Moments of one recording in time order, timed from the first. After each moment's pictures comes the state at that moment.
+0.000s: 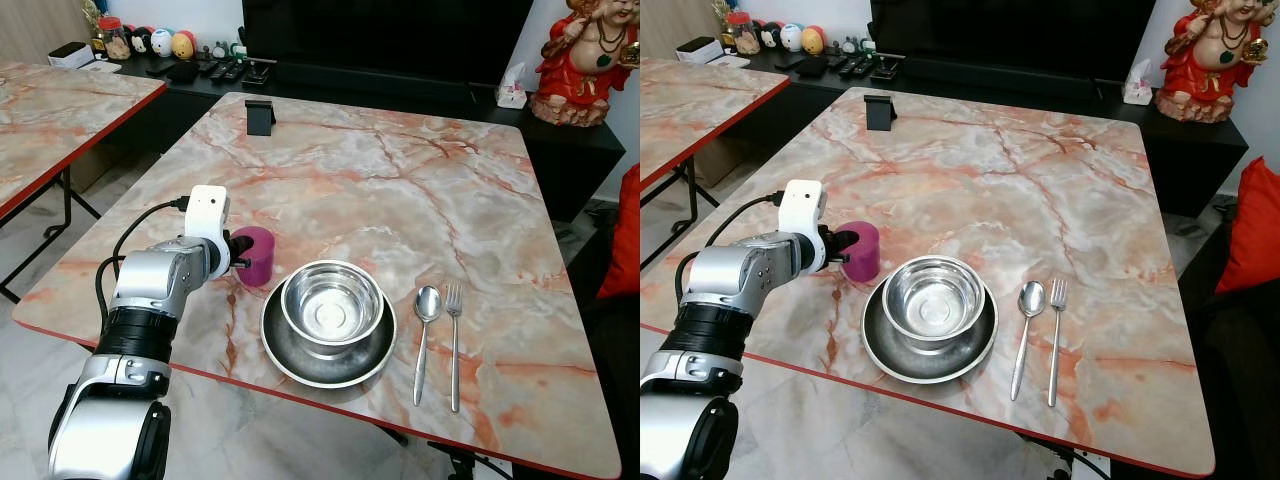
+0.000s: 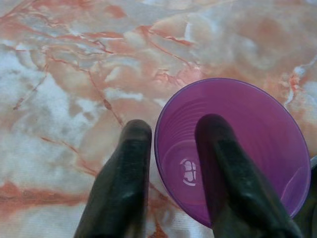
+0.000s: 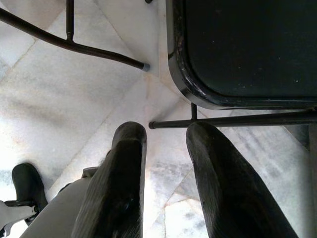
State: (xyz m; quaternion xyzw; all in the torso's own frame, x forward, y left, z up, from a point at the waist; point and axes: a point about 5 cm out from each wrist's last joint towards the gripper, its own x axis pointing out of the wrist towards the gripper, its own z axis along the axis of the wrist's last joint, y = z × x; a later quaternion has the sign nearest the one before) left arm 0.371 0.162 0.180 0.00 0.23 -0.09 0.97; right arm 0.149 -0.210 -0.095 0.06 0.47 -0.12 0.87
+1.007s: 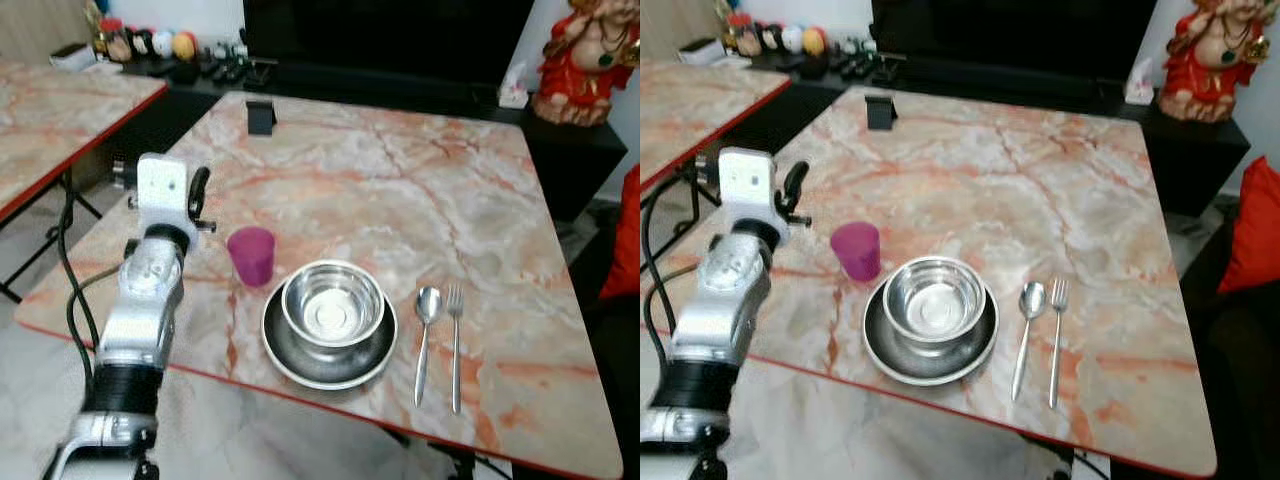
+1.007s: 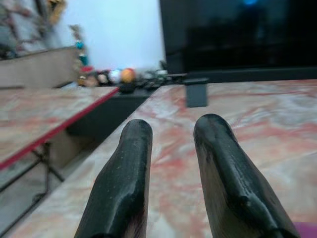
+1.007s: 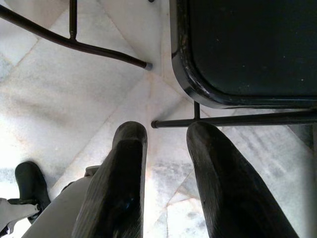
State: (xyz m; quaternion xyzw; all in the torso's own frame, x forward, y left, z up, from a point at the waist) left arm 0.341 0.194 0.199 0.10 -0.12 0.06 0.99; right arm 0.148 -0.209 -0.095 0.06 0.47 -0.12 0.87
